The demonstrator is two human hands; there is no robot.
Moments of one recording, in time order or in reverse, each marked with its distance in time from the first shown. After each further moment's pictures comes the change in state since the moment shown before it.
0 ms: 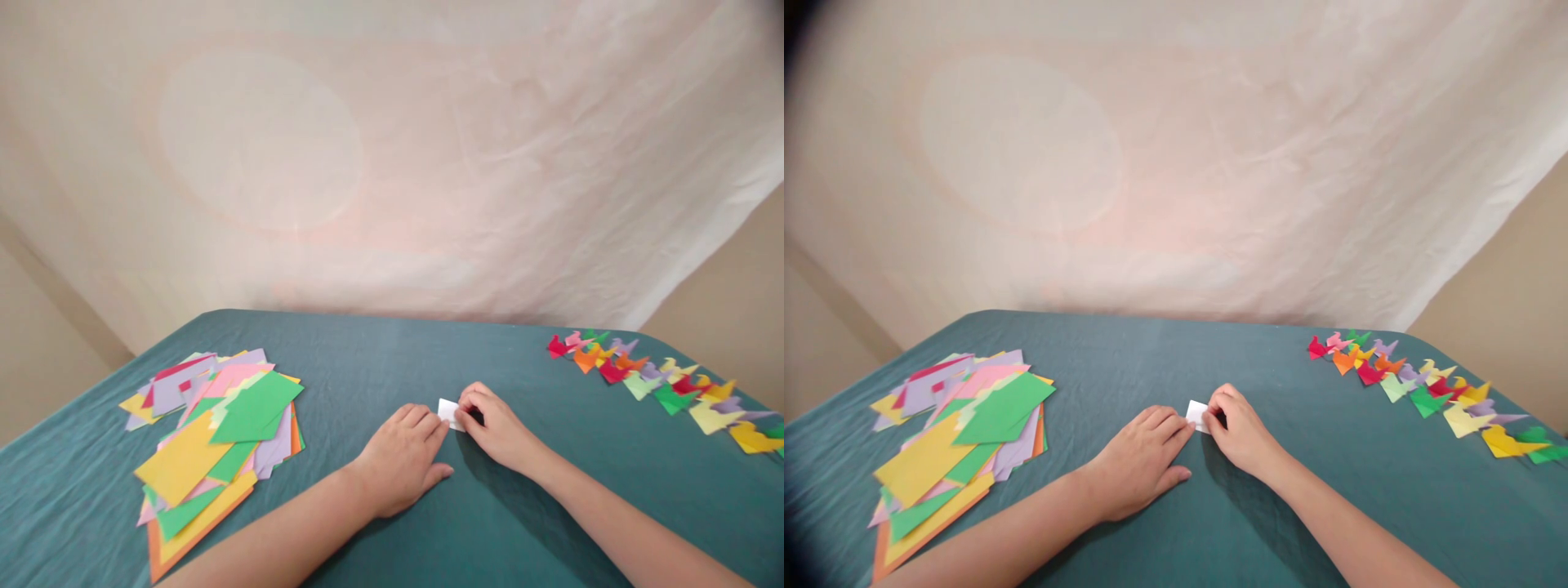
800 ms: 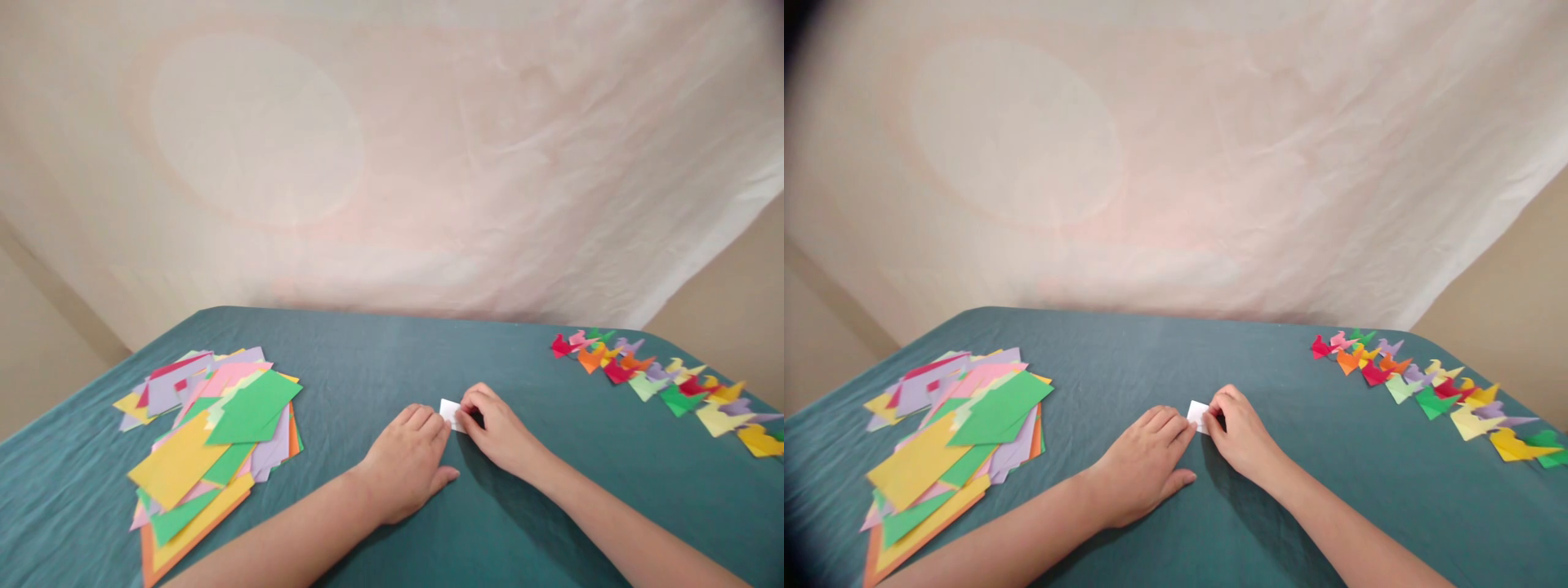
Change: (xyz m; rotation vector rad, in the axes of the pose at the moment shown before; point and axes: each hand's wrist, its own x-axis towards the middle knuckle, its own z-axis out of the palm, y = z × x) left_hand 0.005 0.004 0.000 0.038 -0.028 -0.026; right_hand 0.001 -0.003 0.004 -0.074 0.013 0.057
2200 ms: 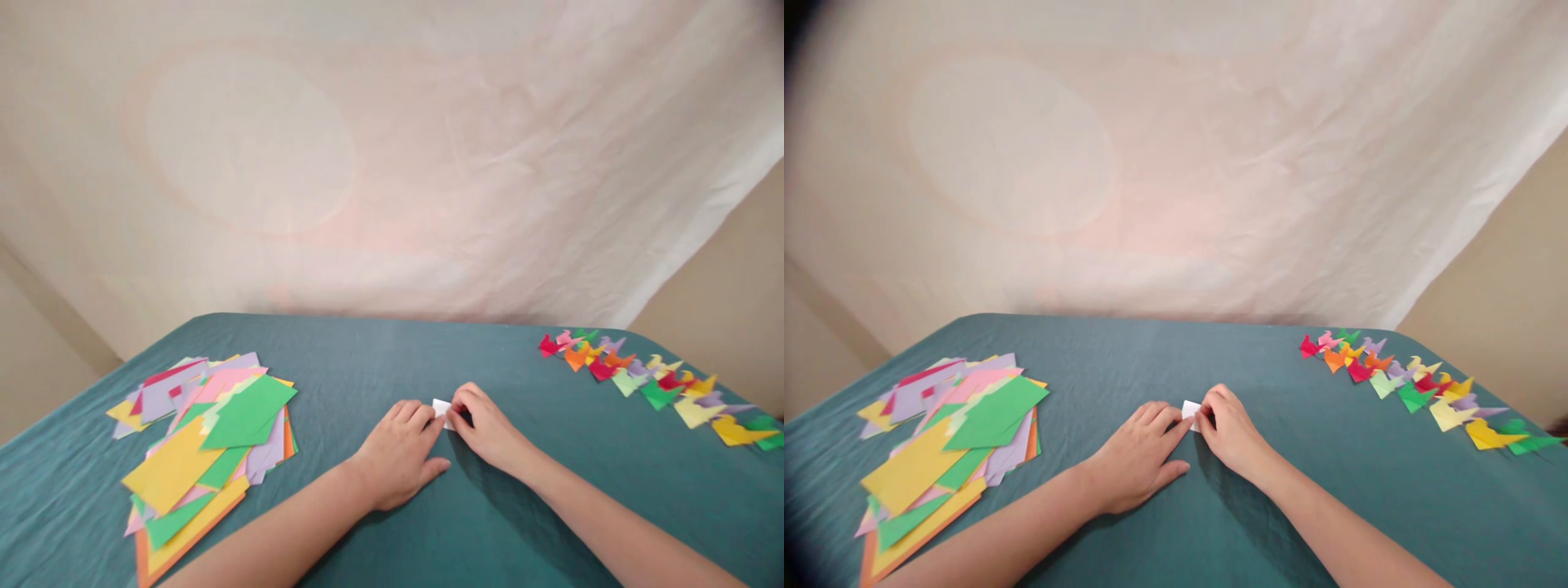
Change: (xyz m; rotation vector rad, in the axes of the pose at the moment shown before) left_hand 0.002 -0.004 -0.002 -0.072 0.023 -0.010; right_hand -0.001 -0.003 0.000 -0.030 0.025 -0.037
